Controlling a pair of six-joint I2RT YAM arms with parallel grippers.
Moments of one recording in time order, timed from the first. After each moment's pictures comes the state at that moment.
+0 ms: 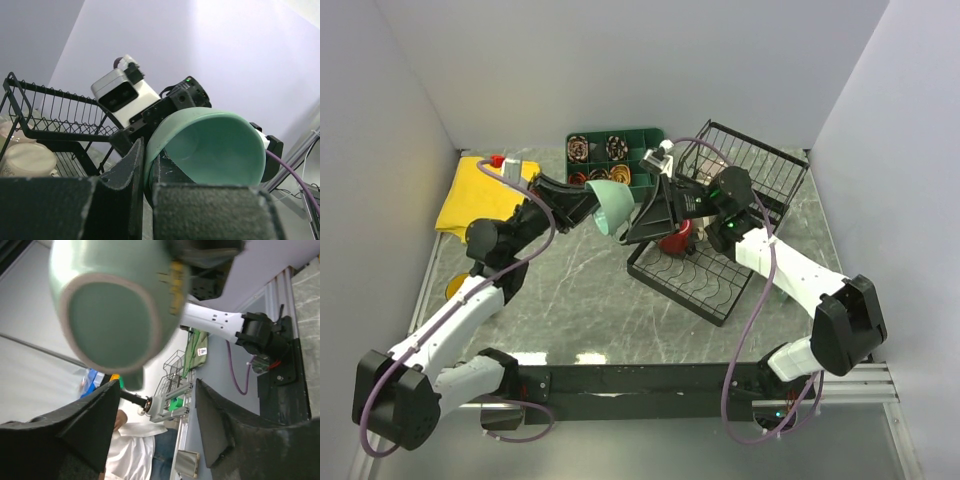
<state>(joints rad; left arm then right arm) -0.39 1.04 0.72 0.94 0.60 -0.99 0.57 1.43 1.09 0.74 -1.25 1.46</state>
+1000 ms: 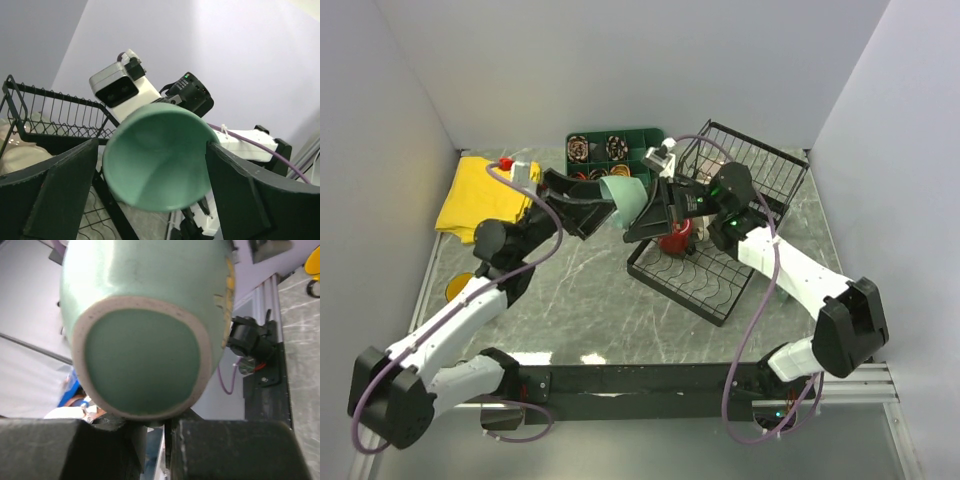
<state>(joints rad) -0.49 1.06 0.73 0.91 0.51 -0.91 0.56 1.43 1.11 0.67 -1.25 1.36</state>
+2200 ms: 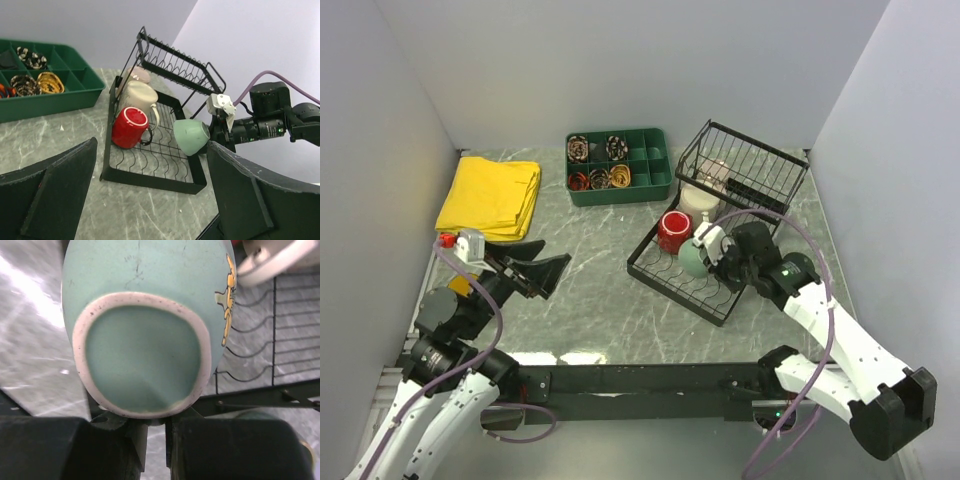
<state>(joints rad) -0.49 0.28 0.63 -0.15 0.15 -0.54 0.47 0.95 0.82 -0.72 -0.15 -0.44</state>
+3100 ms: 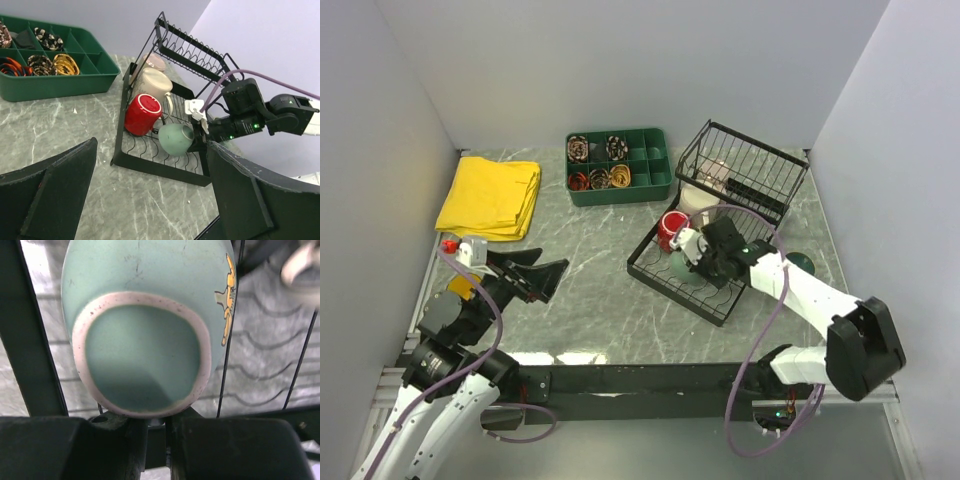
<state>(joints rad) -0.49 0.23 0.60 -0.24 0.10 -0.54 0.51 1.26 0.79 -0.60 -0.05 -0.52</state>
